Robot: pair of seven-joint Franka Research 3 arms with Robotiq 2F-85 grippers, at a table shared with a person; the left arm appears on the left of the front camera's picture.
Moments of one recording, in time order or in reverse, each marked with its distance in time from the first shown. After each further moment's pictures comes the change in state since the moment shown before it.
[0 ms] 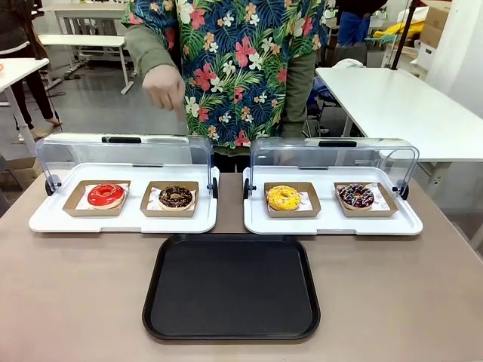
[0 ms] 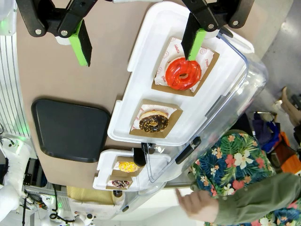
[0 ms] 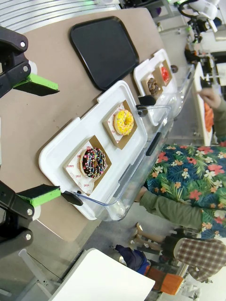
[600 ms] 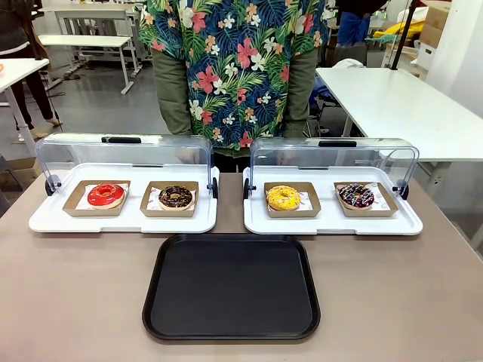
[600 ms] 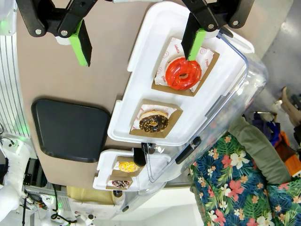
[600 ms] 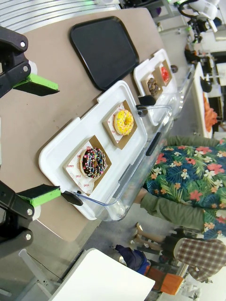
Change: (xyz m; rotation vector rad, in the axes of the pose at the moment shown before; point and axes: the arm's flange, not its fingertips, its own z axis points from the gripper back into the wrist) left arm 0.000 0.000 0.000 0.000 0.000 0.000; right arm 0.000 0.000 0.000 0.000 0.000 0.000
